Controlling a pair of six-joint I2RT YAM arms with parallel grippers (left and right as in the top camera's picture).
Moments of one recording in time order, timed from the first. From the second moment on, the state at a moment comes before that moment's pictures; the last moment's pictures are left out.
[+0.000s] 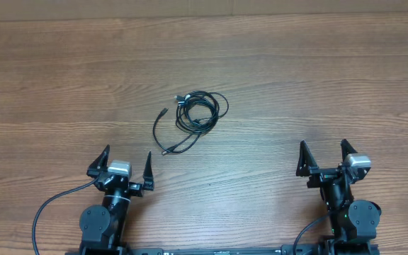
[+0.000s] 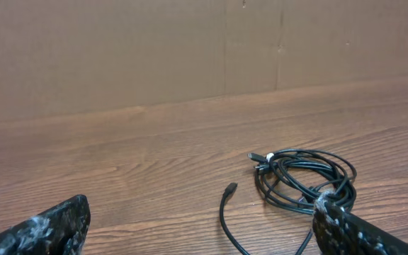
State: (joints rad) left arm -0.09 0.01 0.01 -0.07 0.06 0.06; right arm -0.01 0.01 0.02 -0.03 -0.09 0.15
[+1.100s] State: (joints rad) left arm -0.09 0.01 0.01 -0.07 0.06 -0.03; right arm -0.01 0.01 0.02 -0.02 -0.13 0.15
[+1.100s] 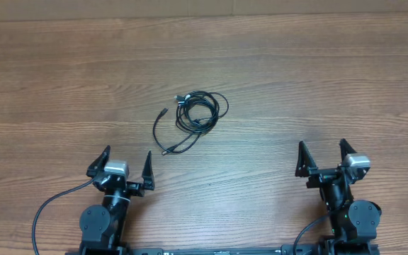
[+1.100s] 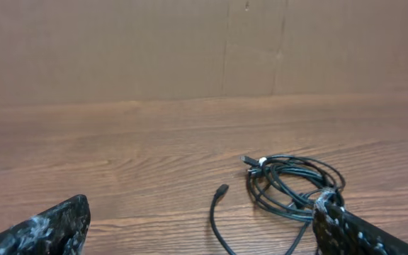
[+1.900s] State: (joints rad) left arm -0.09 0.12 0.12 -0.24 0.06 -0.17; right arm -0.01 0.06 0.18 -0.36 -0.13 0.17
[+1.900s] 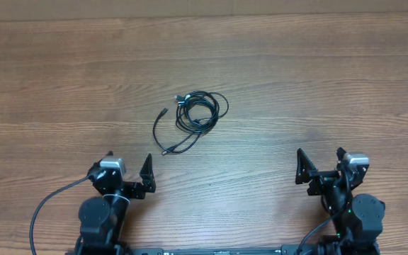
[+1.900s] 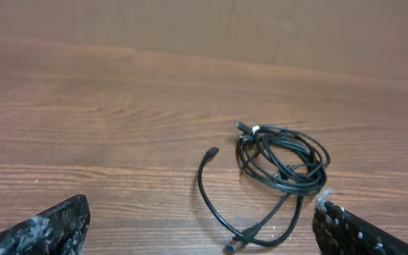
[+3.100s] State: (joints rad) left arm -0.09 1.24 1.25 -0.88 0.20 -0.16; right arm -0.01 1.08 1.06 -0.98 -0.15 0.17
